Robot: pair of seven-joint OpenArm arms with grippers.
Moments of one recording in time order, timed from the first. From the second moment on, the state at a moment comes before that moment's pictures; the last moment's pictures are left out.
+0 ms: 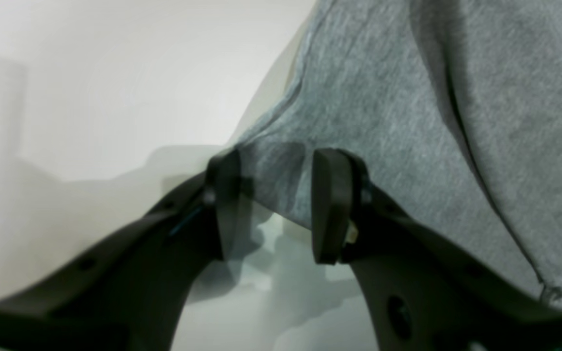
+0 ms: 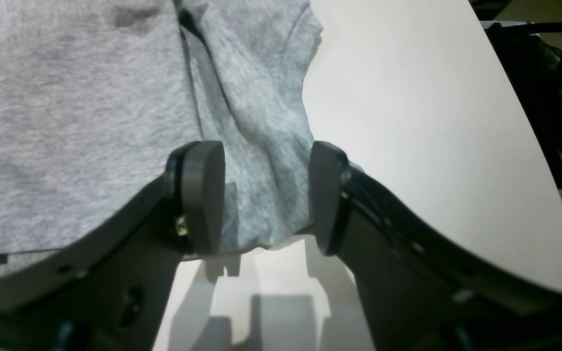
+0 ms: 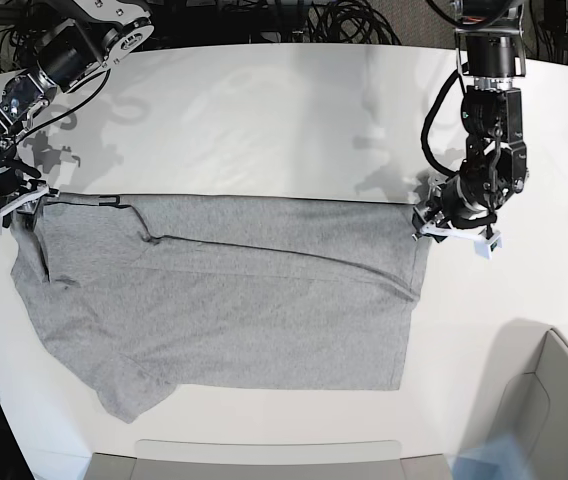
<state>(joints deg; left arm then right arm) -2.6 -15.8 -6.4 83.0 -43.0 21.0 54.6 11.2 6.8 55.6 77.0 -17.9 44.6 -22.2</state>
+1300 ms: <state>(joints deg) -4.5 -13.5 0.8 77.2 -39.7 18.2 50.1 11.2 6.2 53.6 77.0 -18.2 44.7 -22.5</state>
